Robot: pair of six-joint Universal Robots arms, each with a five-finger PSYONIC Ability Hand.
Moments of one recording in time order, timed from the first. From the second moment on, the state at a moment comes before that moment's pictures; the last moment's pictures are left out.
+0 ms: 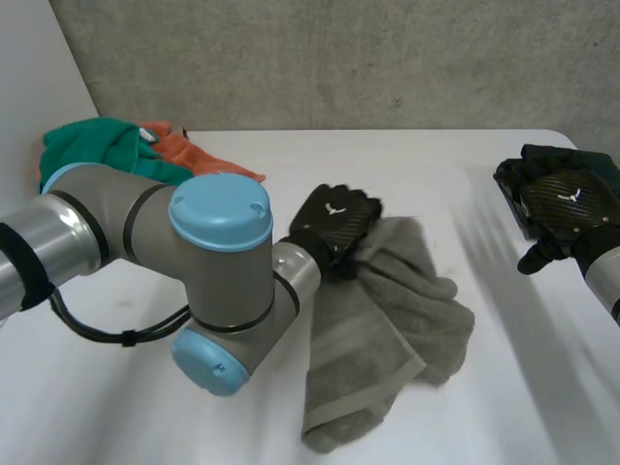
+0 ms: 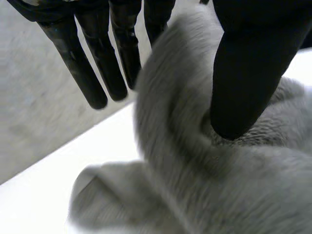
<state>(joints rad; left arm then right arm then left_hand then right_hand) 3.94 -2.26 -1.11 3.20 -1.54 3.31 1.60 -1.44 1.88 -0.33 1.20 2.66 0.60 0.61 0.62 0.61 0.44 0.22 0.21 0.21 0.21 0.04</state>
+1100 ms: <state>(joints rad) 3.74 -2.12 -1.47 3.22 -1.77 3.12 1.75 -1.01 1.33 0.24 1.11 2.45 0.29 0.29 0.28 0.28 0.11 0.22 0.21 0.21 0.21 0.04</state>
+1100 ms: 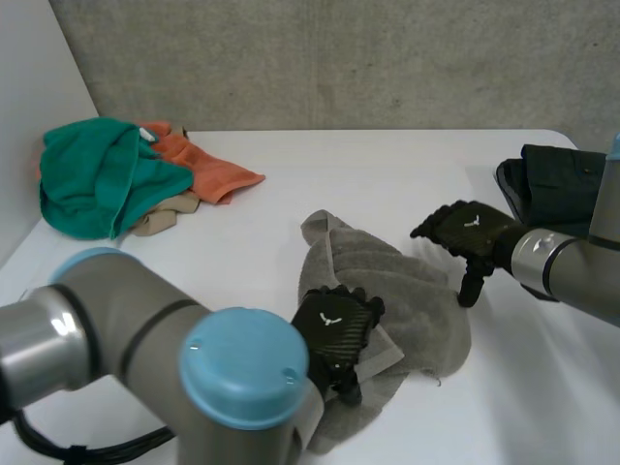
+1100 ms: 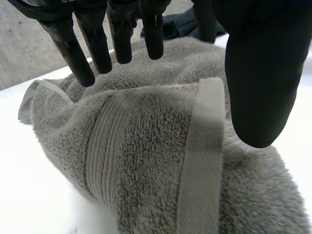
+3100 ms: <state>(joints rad) 4.09 -1.56 -1.20 3.28 -1.56 3.25 2.03 -0.87 1.24 0.18 1.10 3.13 1.14 1.20 1.19 1.20 1.00 0.94 0.94 0.92 0.92 0.73</state>
